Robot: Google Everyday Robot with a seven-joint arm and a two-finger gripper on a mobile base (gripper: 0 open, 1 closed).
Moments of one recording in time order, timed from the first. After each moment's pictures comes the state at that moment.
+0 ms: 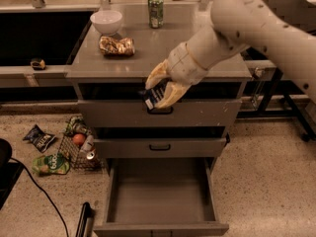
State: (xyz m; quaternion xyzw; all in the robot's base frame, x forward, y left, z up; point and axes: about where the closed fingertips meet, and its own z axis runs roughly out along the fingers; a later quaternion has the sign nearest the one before) arm 0.561 0.002 0.854 -0.83 0.43 0.12 0.33
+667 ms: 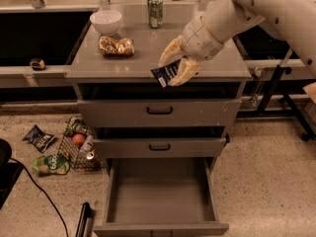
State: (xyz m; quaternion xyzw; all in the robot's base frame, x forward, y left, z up) arm 0.600 -0.036 0.900 -0.83 0.45 0.10 0.32
